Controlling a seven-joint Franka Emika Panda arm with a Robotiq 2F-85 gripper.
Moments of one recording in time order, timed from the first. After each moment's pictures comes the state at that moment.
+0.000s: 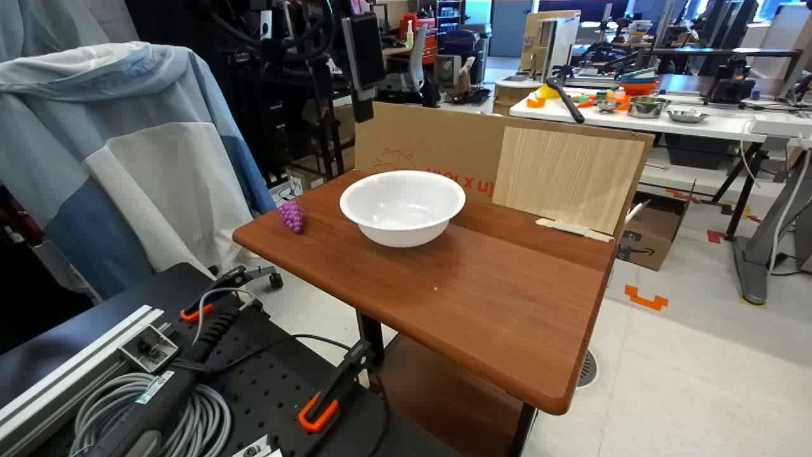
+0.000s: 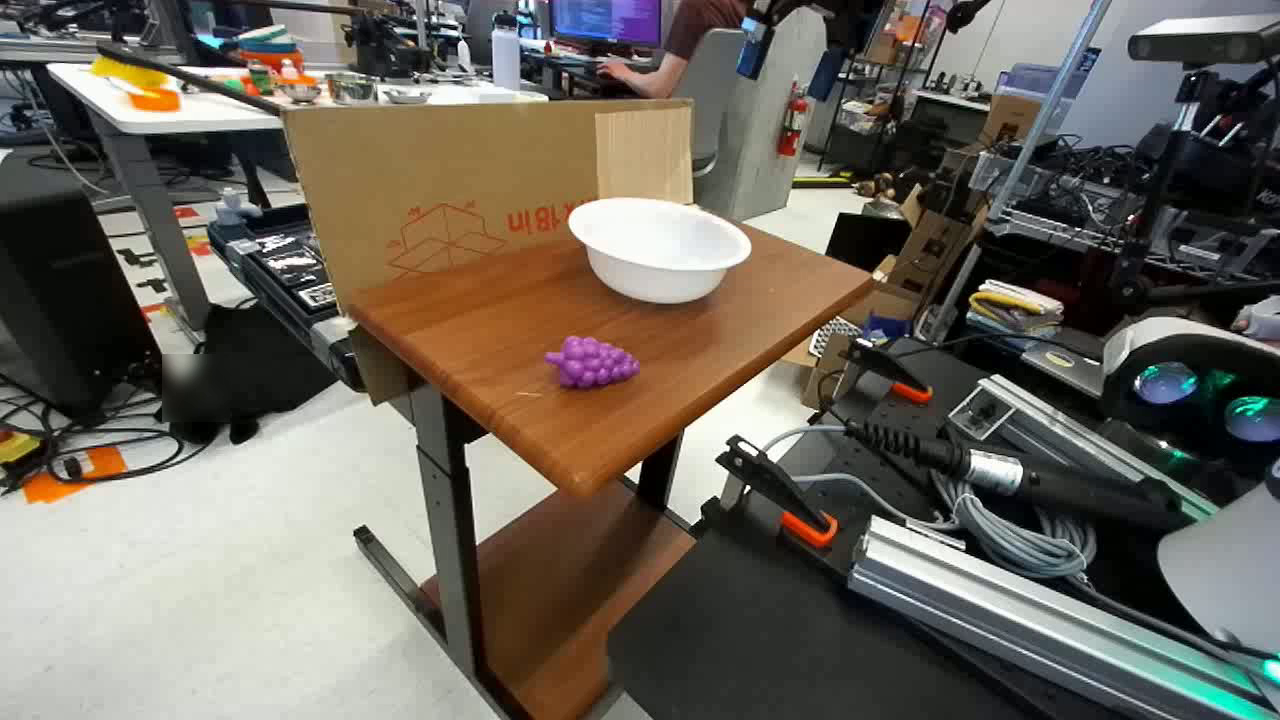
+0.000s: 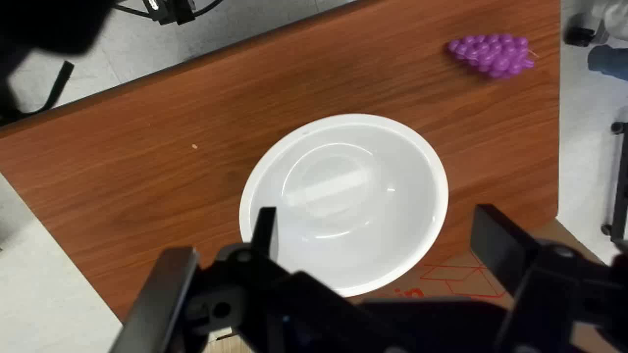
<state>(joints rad) -0.04 -0.25 -0.03 -2.49 0.12 2.38 0.11</state>
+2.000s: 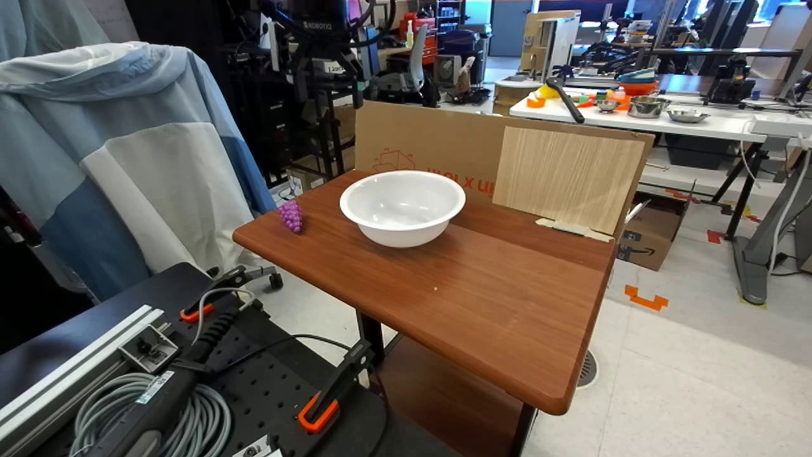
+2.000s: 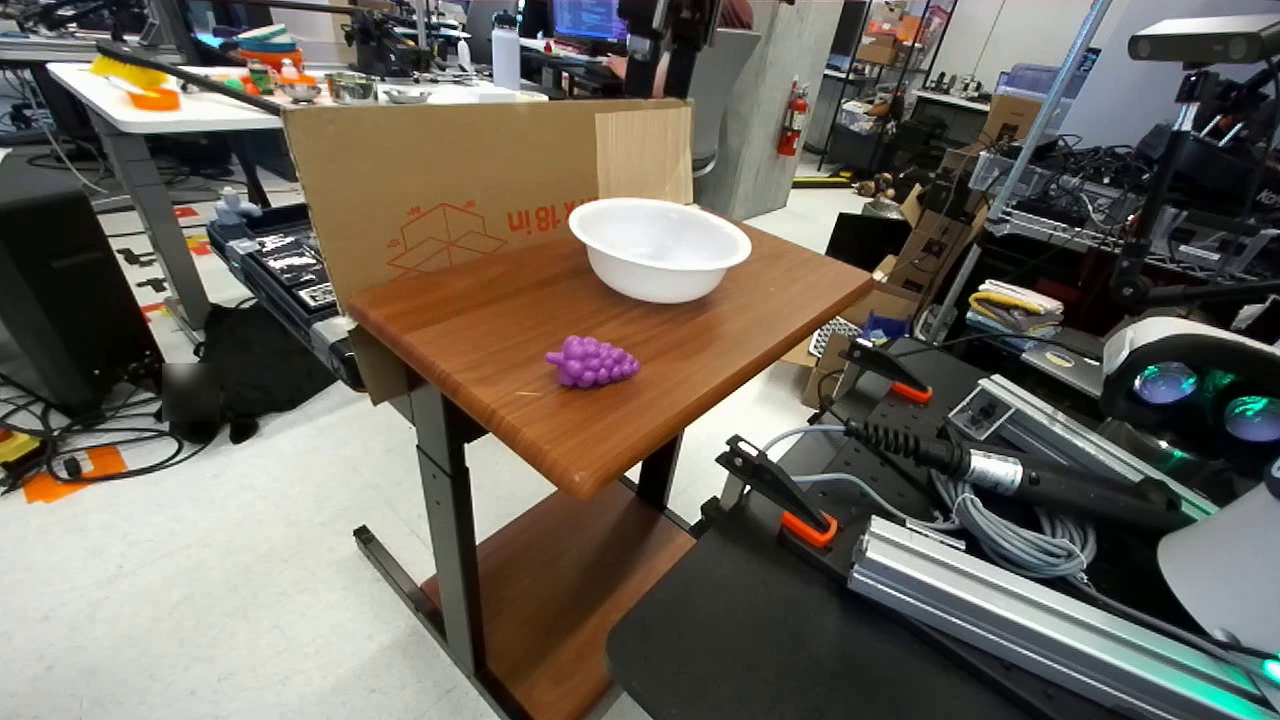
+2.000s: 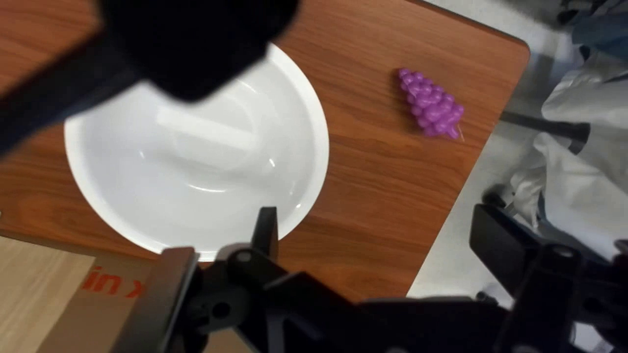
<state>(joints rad) 0.07 0.03 0.05 -2.19 0.09 2.25 -0.32</state>
